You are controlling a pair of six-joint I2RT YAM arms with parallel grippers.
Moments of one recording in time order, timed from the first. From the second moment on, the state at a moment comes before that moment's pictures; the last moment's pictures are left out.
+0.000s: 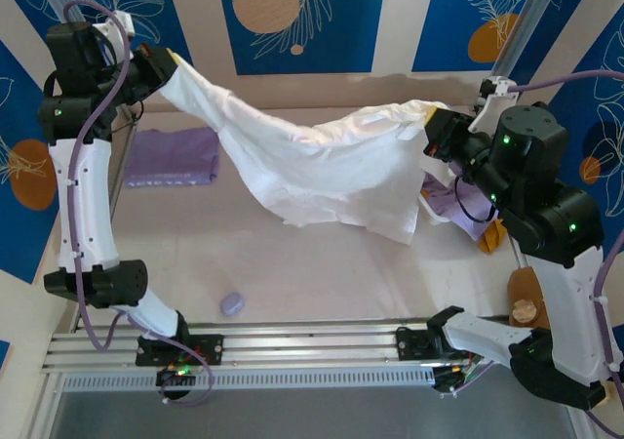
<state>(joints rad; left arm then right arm) 0.05 1.61 2.20 -0.91 0.54 -0.55 0.49 1.08 1.85 -0.98 0.20 0.53</state>
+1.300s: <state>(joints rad) -0.21 1.02 1.17 -1.12 0.10 -0.30 0.62 2.40 2.82 -0.78 0.02 0.40</state>
